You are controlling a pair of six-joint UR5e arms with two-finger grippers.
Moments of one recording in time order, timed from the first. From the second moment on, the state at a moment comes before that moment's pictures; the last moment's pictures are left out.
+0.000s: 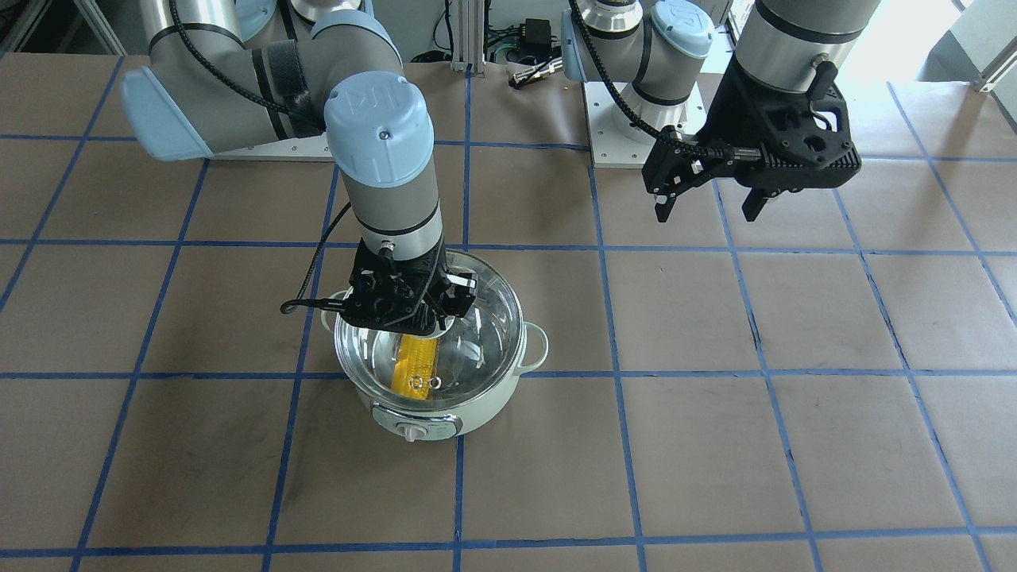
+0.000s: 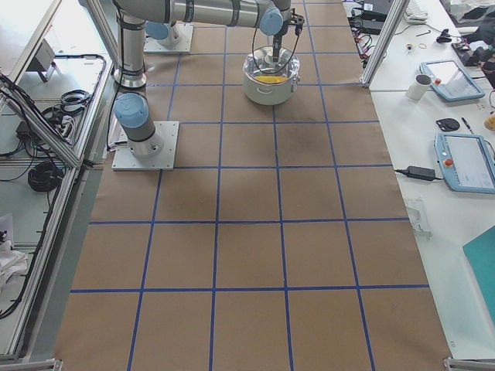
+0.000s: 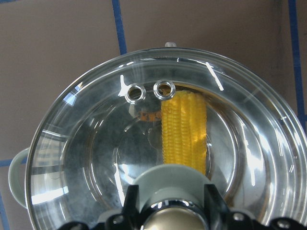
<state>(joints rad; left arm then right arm) -1.56 -1.60 -1.47 -1.57 1.58 -0.03 1.88 -1.24 1.51 -1.89 -1.55 0.47</state>
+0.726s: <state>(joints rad) -1.56 -1.59 -1.47 -1.57 1.58 -0.01 1.88 -1.23 1.52 -1.88 -1.52 0.47</state>
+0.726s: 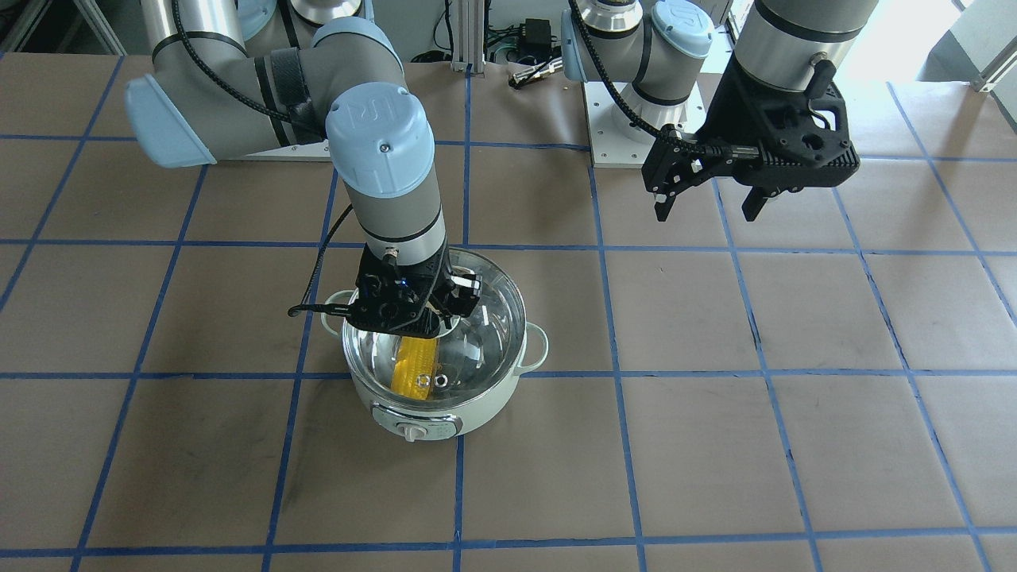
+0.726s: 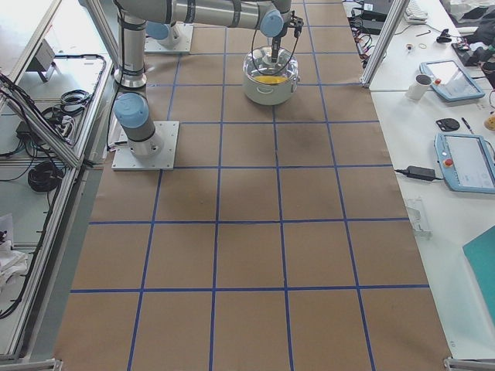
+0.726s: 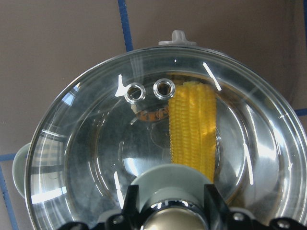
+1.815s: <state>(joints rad) -1.56 -1.59 -1.47 -1.57 1.58 -0.02 1.88 -1.23 1.52 -1.89 -1.55 0.38</state>
